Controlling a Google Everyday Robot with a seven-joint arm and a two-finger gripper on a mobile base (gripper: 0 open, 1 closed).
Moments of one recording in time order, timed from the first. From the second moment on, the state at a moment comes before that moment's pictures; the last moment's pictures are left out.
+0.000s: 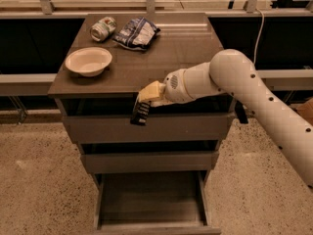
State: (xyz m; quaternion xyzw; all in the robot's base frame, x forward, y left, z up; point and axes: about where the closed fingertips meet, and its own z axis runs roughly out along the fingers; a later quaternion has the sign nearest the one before) arm 0.611 0.006 0.805 -0.87 -0.12 -0.24 0.41
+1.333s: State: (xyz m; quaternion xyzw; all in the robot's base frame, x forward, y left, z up) arm 0.611 0.006 0.805 -0.87 -0.12 -0.24 0.41
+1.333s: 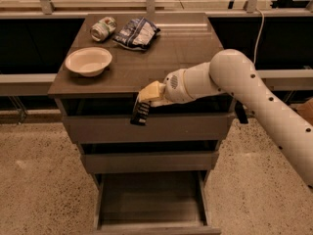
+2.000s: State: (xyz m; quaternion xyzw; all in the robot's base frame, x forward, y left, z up) arm 0.611 0.006 0.805 -0.87 -0.12 -0.24 0.41
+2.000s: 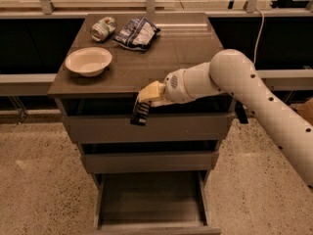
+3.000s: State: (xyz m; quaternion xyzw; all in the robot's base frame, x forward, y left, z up) arm 0.611 0.006 0.805 -0.87 -0.12 -0.24 0.41
